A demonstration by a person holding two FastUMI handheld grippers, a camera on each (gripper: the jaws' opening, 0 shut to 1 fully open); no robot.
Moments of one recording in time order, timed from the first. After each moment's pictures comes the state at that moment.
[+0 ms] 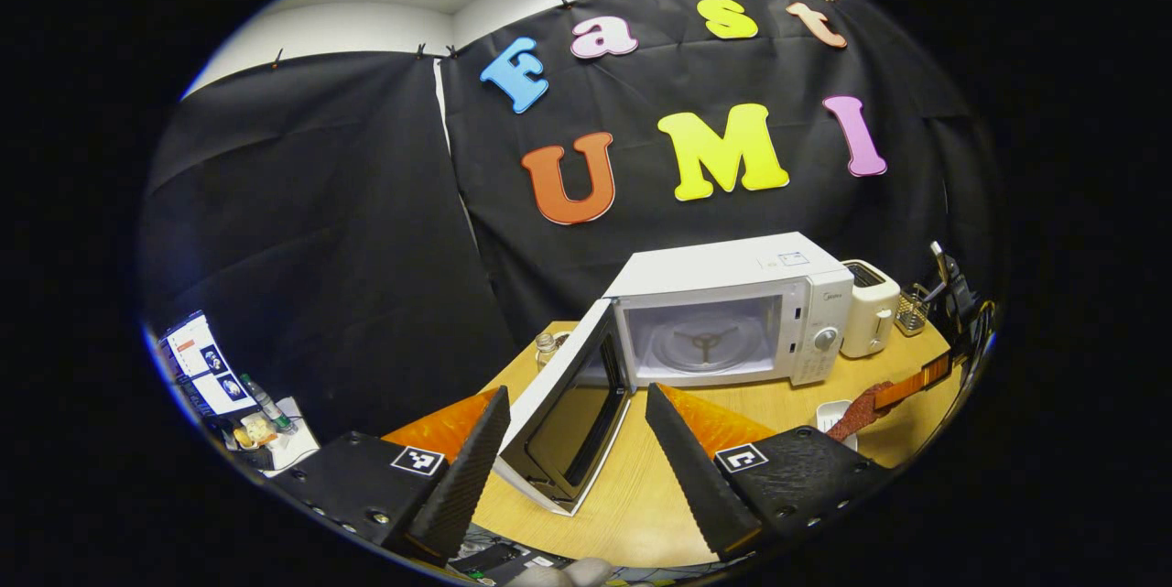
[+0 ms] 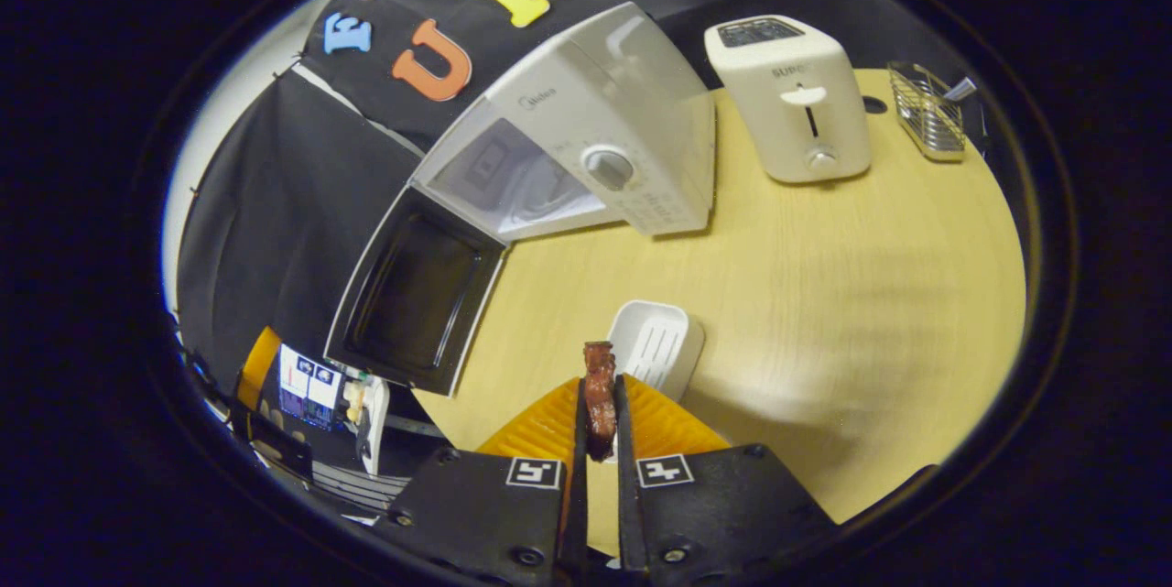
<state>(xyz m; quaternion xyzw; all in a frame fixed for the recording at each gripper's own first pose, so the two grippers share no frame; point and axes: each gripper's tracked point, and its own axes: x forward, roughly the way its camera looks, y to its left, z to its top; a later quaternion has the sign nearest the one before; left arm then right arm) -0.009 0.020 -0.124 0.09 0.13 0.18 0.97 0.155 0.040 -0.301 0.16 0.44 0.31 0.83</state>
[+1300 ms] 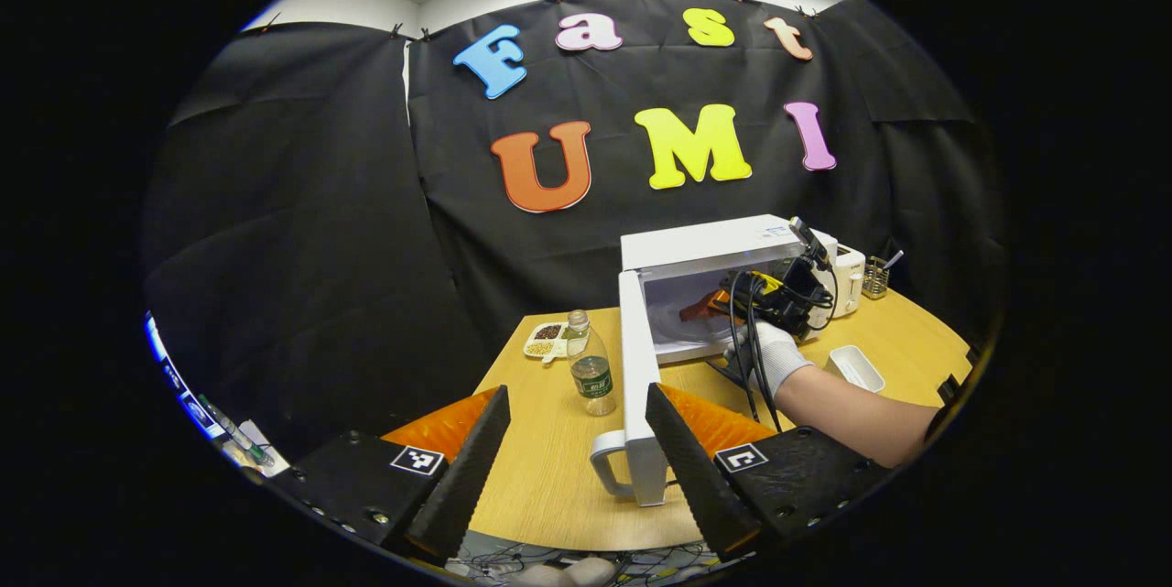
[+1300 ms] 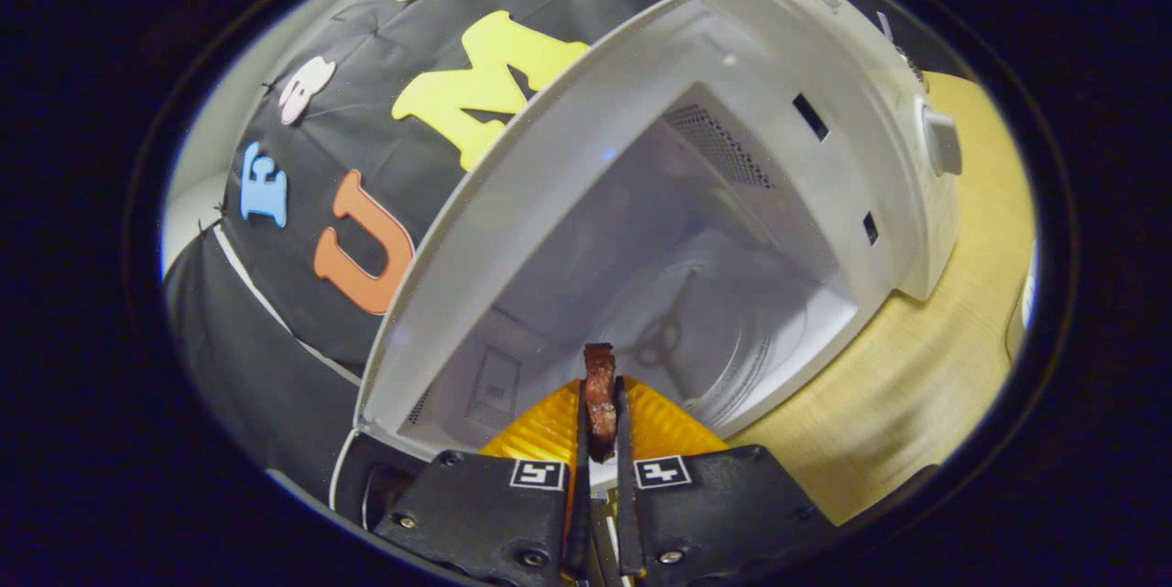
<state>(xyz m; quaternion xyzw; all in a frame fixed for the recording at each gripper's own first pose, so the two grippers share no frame) -0.033 0.157 -0.164 0.08 0.14 0.05 0.99 0.384 0.320 -0.315 0.37 0.16 0.05 0.91</state>
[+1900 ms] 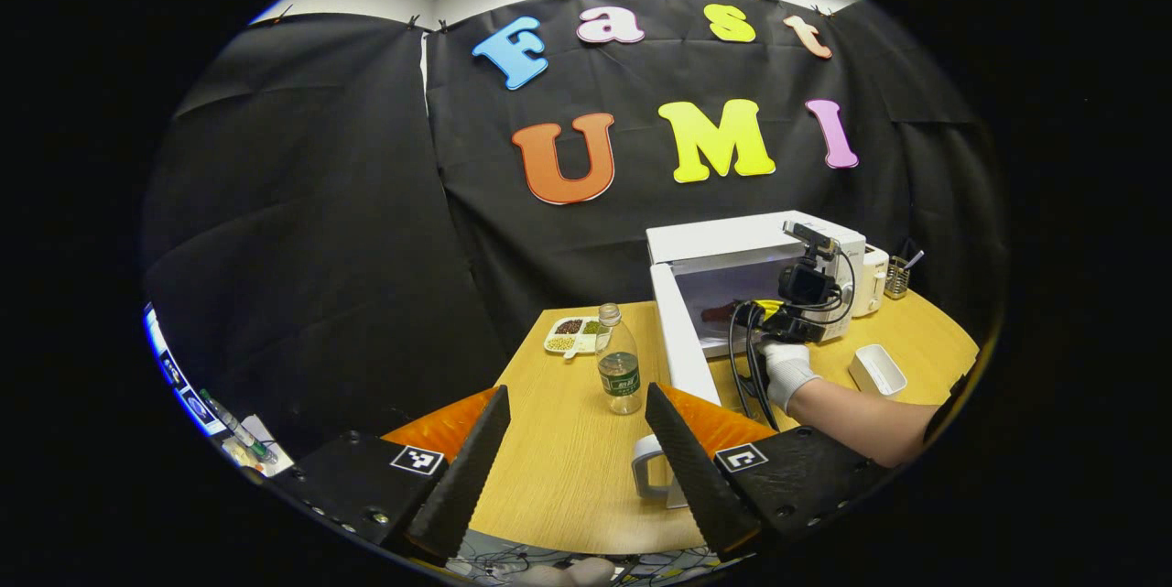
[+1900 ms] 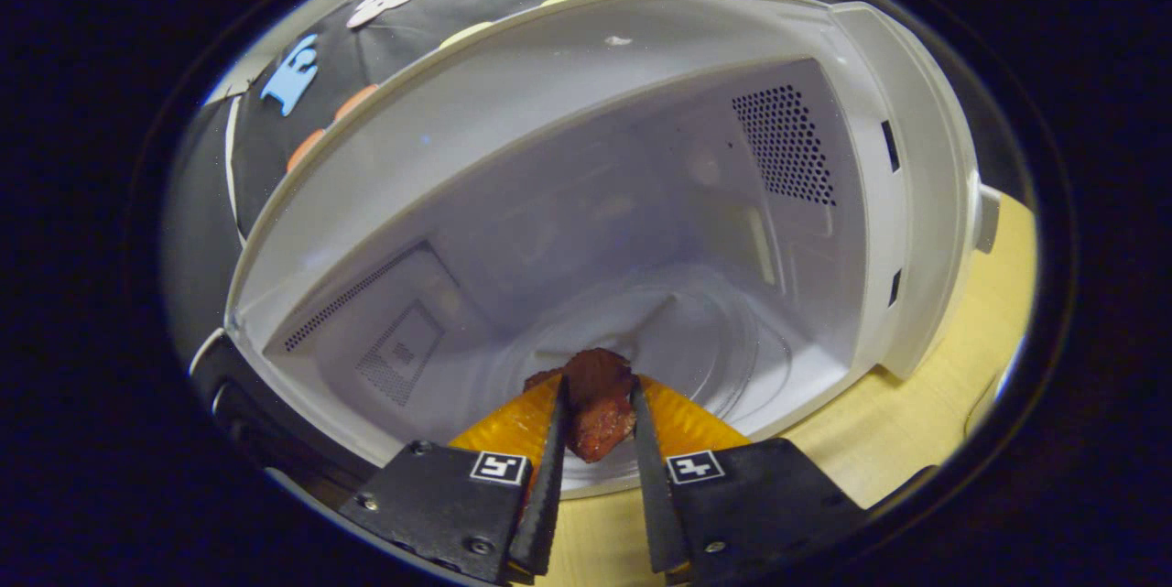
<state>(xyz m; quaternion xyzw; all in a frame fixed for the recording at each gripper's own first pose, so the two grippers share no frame) -0.020 0.179 -0.170 0.08 0.14 0.07 0.98 0.408 0.295 -0.351 0.19 0.16 0.00 0.97</state>
